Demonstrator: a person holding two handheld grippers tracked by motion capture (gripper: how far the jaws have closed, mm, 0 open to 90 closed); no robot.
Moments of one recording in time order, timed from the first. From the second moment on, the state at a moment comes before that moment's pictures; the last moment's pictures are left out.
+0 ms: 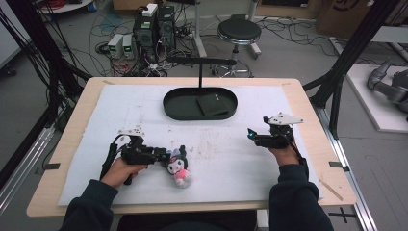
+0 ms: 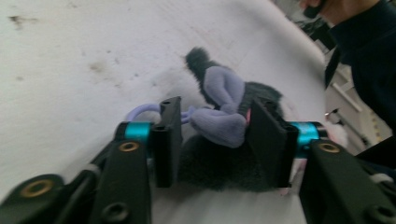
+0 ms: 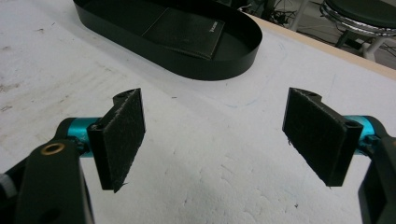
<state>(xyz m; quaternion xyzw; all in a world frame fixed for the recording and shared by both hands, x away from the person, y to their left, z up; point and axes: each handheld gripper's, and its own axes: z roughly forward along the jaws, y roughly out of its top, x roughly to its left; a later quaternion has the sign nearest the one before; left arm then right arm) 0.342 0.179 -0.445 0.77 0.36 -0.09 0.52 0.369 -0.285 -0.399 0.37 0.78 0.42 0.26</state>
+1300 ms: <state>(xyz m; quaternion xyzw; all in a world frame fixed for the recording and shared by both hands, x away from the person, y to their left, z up) 0.340 0.145 -0.401 0.75 0.49 0.16 0.41 0.369 -0.286 -0.398 0.38 0.78 0.43 0.26</state>
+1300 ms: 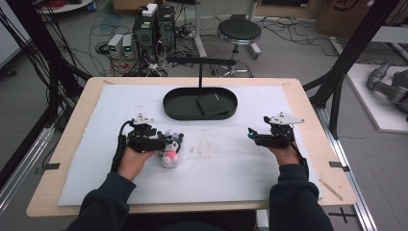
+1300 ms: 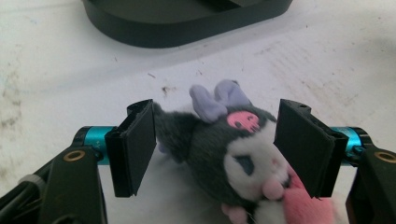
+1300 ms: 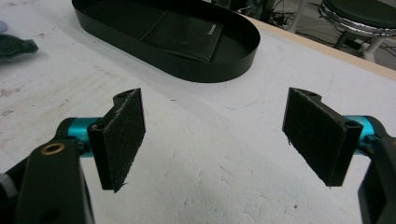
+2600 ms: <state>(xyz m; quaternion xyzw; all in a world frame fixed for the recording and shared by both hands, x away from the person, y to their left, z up) 0.360 0.180 -0.357 0.77 0.32 0.14 0.53 0.369 -0.286 -0.396 0.38 0.78 0.43 0.26</state>
